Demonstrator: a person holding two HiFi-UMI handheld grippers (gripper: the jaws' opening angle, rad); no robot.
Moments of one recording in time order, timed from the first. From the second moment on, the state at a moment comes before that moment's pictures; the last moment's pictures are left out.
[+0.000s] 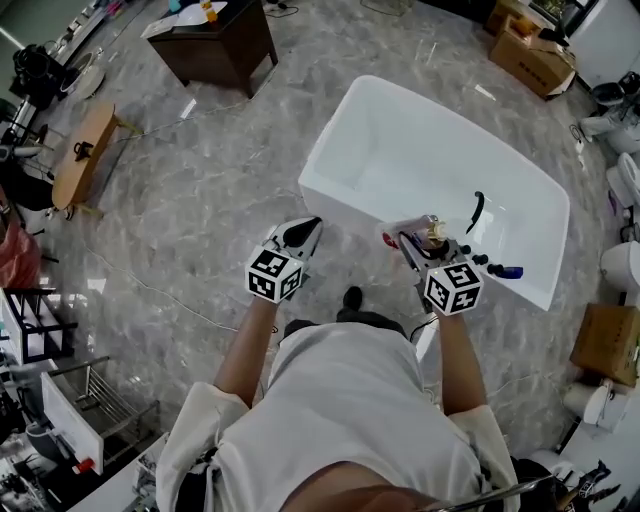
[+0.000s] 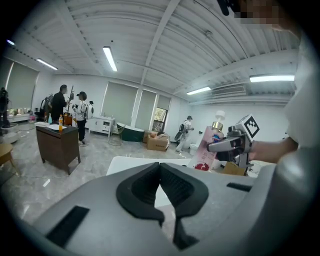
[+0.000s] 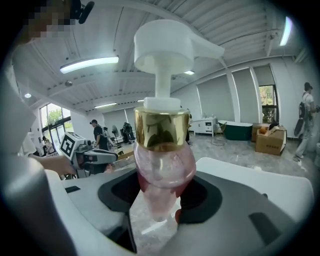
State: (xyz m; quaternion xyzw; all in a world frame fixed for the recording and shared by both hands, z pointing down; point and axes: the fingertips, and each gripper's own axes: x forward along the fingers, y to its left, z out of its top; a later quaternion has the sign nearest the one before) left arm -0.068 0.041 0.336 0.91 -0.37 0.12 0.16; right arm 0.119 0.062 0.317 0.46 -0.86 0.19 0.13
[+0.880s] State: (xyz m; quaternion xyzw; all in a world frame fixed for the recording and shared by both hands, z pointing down) left arm -0.087 -0.066 0.353 0.90 -0.38 0.14 0.17; right arm 0.121 -0.055 0.351 0.45 -0.86 0.21 0.13
